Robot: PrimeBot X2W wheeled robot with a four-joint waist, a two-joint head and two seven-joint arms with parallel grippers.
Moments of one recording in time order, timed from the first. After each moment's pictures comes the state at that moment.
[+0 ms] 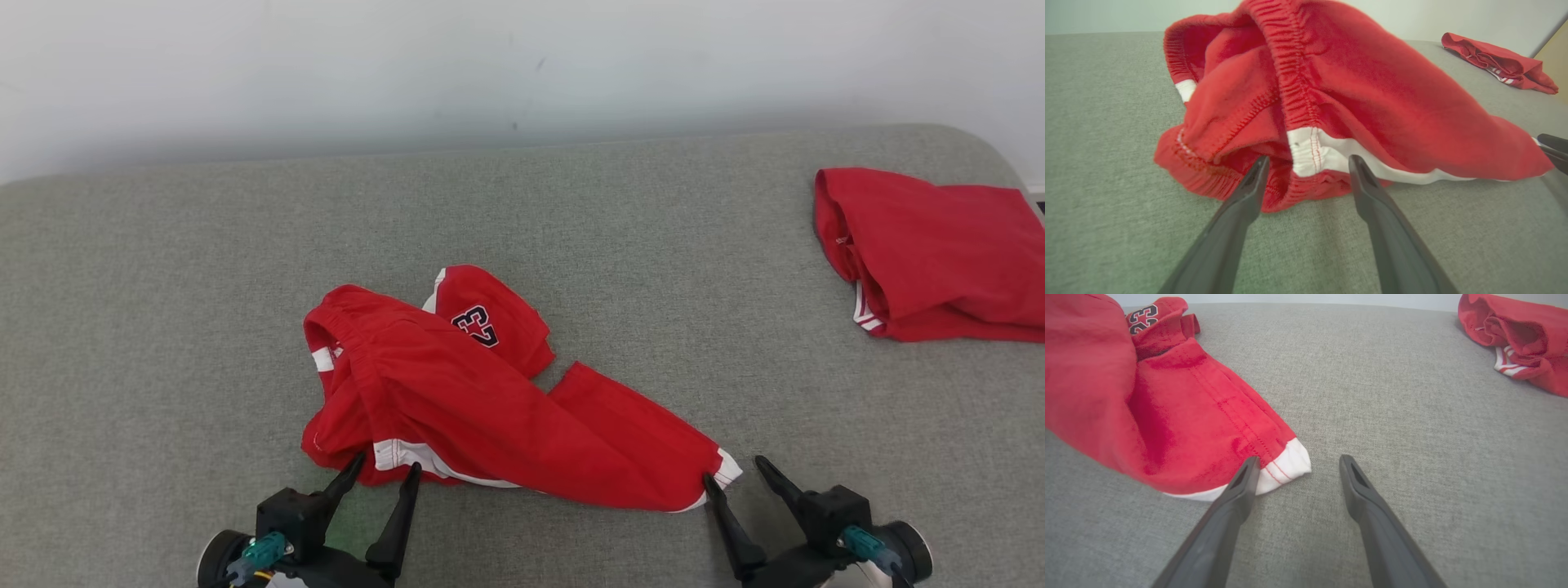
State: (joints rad) left arm -0.28 0.23 -0.47 0.55 -0.48 -0.13 -0.26; right arm -0.19 -0.21 0.27 0.60 0.22 0.13 -0.26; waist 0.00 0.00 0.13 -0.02
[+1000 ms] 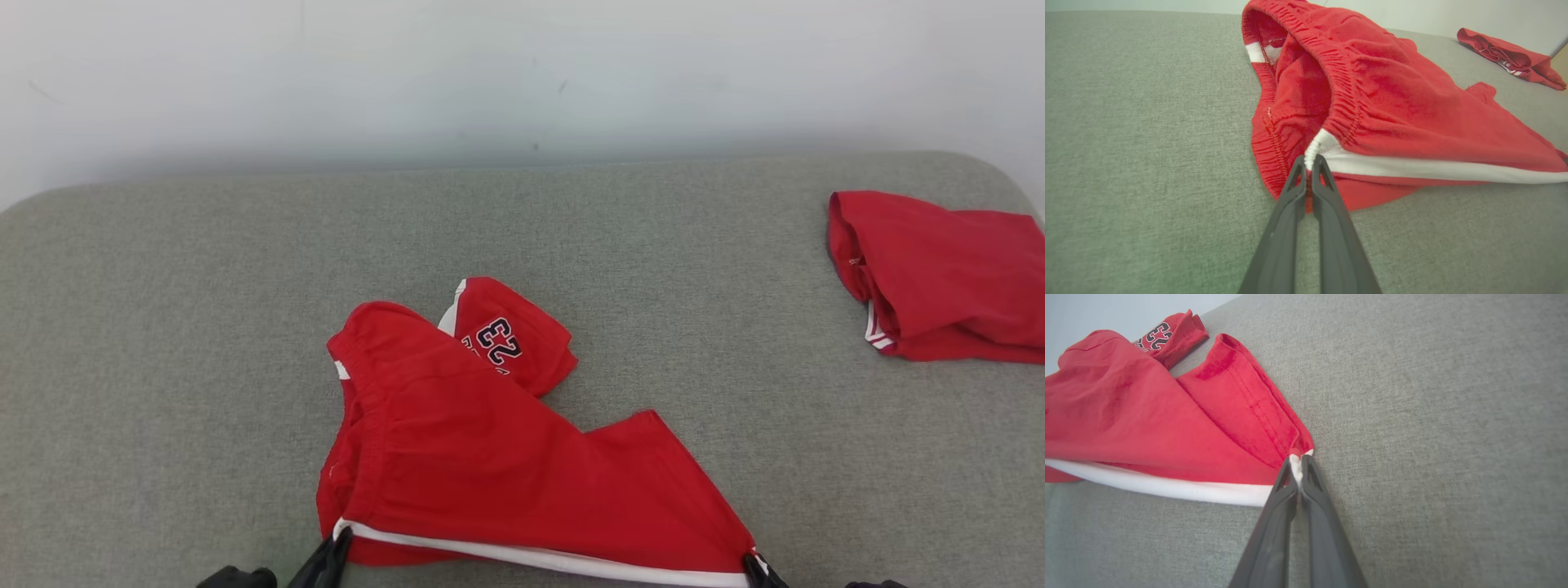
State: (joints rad) left arm -0.10 0.35 -0.43 0.39 -0.53 -0.13 -0.26; right arm 0.03 -0.24 0.33 0.46 0.60 0.13 -0.26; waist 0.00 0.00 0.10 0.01
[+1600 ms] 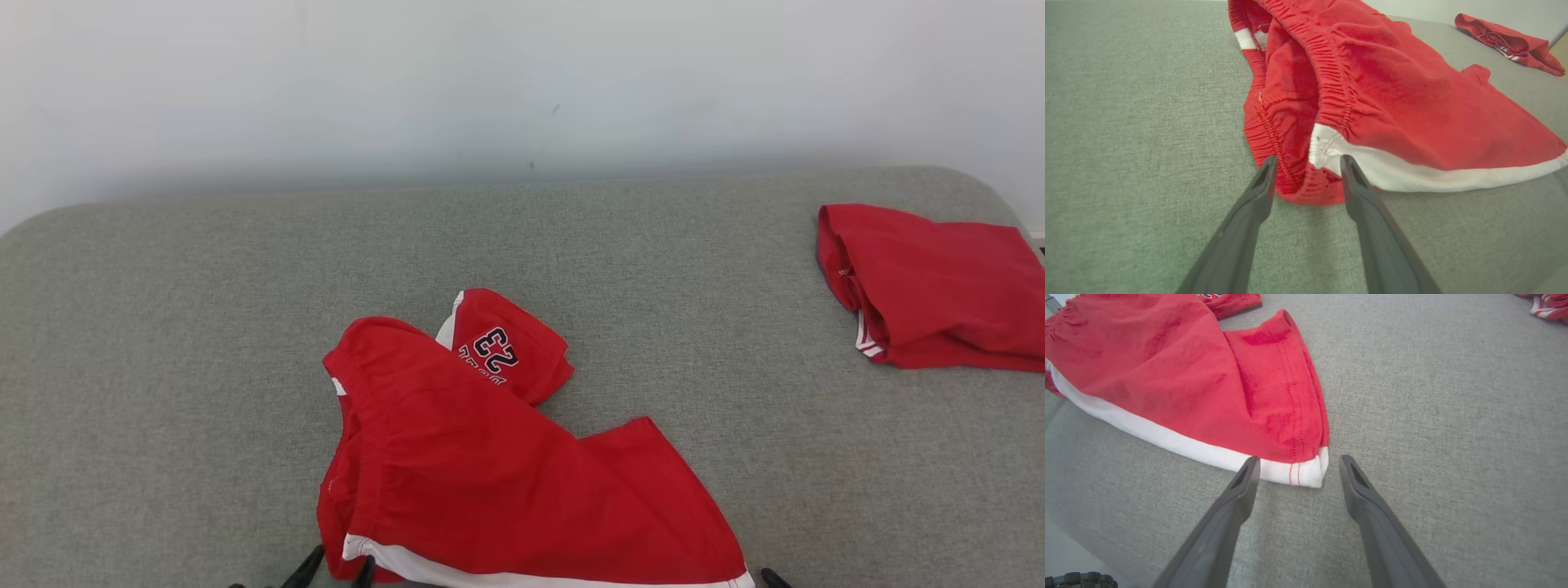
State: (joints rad) left arm -0.08 0.35 -0.47 0.42 -0.54 -0.13 -0.26; right arm 0.05 -0.36 0.44 0.41 0.39 0.13 -0.26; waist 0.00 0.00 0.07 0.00
